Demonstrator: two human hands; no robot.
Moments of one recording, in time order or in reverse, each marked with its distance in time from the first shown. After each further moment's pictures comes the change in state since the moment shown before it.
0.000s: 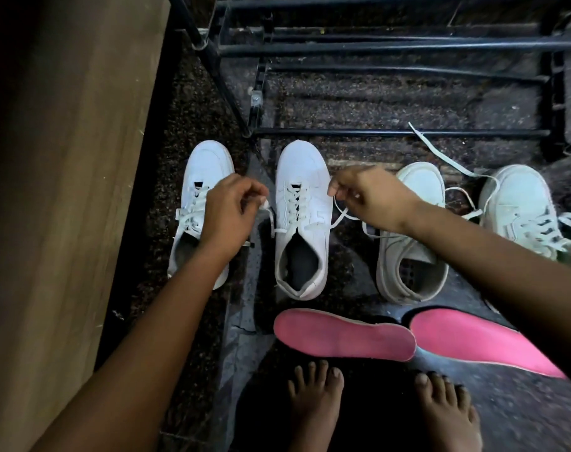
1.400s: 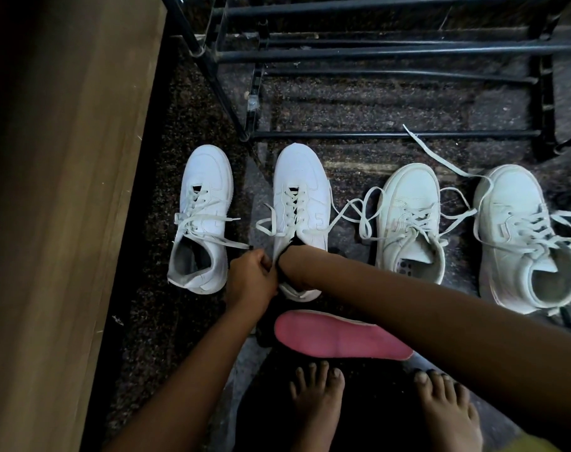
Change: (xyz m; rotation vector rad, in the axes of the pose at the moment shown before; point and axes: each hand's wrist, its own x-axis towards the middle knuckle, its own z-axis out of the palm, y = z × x) left_hand -0.085 -0.022 0.048 0.086 -0.162 -0.509; right_hand 0.018 -0.081 0.097 -0.152 -0.539 0.117
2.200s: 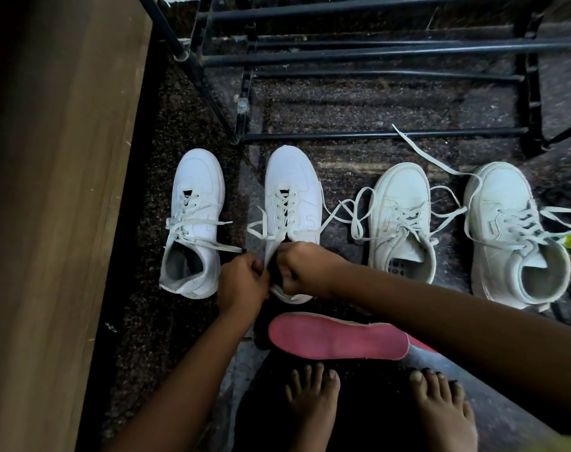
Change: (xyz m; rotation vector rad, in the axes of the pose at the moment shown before) left_hand -0.003 0.005 -0.002 0.081 0.033 0.013; right_hand -0.022 0.025 0.006 0.118 0.304 -0.264
